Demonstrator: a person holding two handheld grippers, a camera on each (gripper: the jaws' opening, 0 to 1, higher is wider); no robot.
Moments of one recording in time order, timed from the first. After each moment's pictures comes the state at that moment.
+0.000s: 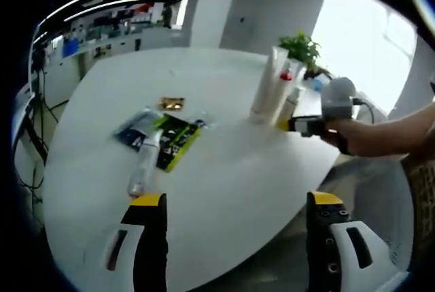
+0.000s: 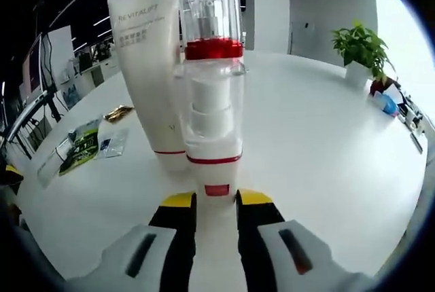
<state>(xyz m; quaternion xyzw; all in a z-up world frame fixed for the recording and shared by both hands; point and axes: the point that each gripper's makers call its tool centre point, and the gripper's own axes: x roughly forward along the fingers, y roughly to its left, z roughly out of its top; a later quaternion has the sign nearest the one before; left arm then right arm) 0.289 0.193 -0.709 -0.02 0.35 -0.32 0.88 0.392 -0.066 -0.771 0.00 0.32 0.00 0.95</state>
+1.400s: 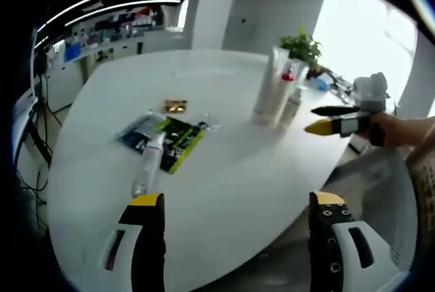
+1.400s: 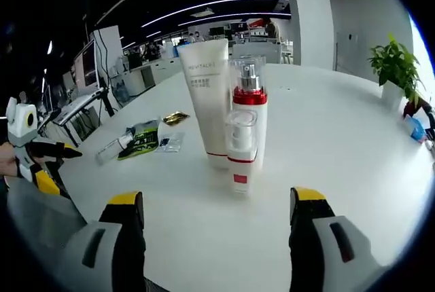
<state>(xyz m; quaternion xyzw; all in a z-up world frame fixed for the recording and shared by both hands) 0.291 0.194 -0.706 -0.01 0.34 -0.31 0.89 0.341 -0.048 -0.706 0.00 0.28 0.17 0.94</state>
